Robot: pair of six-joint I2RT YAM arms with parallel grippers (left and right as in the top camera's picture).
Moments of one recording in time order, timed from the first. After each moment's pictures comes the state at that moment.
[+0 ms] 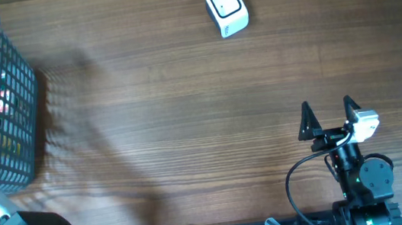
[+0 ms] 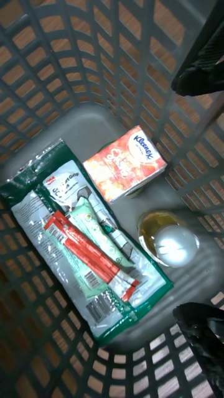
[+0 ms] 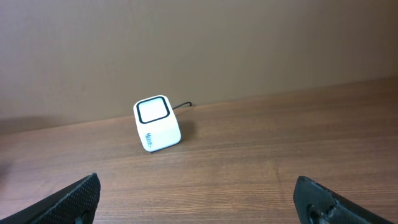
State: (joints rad) left arm 0.64 1.63 1.66 -1.02 -0.08 -0.23; right arm 0.07 0.02 0.01 0.00 -0.01 0.19
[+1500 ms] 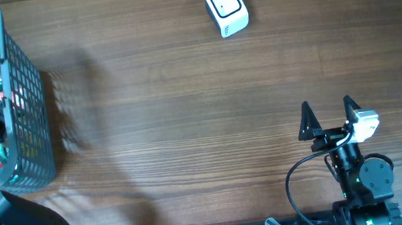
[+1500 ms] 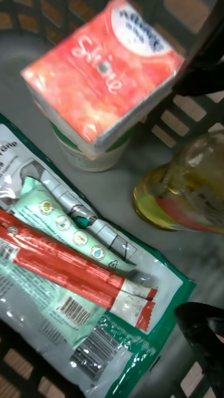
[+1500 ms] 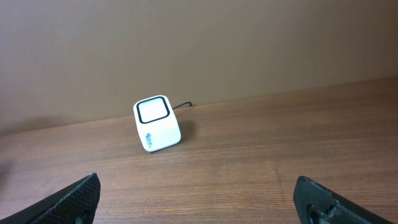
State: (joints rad) left arm 0.70 1.67 1.40 -0.92 0.02 -0.20; right arm 0.07 0.02 0.01 0.00 -0.01 0.19
